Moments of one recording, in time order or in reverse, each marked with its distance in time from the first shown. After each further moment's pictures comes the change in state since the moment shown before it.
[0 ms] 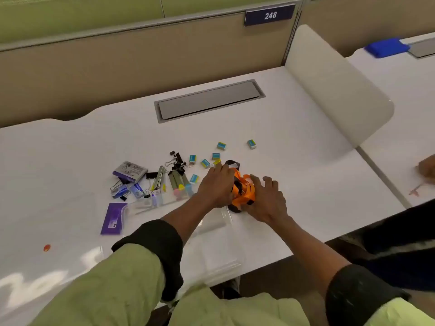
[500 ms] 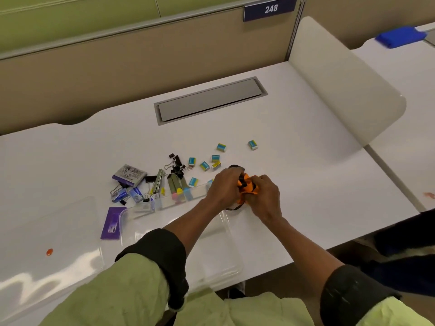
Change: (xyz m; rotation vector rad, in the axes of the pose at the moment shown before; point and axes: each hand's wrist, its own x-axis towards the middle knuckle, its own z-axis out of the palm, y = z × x) left_hand 0.013 0.029 -0.012 -0.472 0.115 -0.126; right_hand 0.030 0.008 0.017 0.517 0.271 -0.043
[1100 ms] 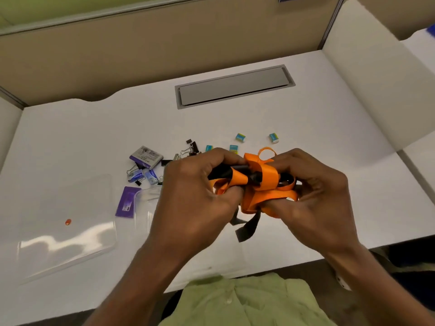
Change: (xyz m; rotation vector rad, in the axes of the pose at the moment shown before) left_hand -0.158 0.090 -0.164 -0.347 0.420 -0.057; right_hand -0.070 -0.150 -0.150 0.363 -0.072 -0.474
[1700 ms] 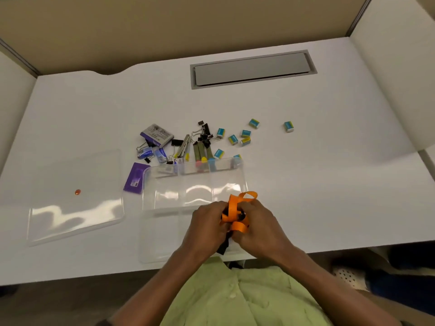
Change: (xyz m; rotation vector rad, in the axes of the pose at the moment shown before) left_hand -0.075 -0.154 0.092 0.173 -0.250 -0.287; right_hand -0.072 0.082 0.105 -0.306 -0.622 0.472
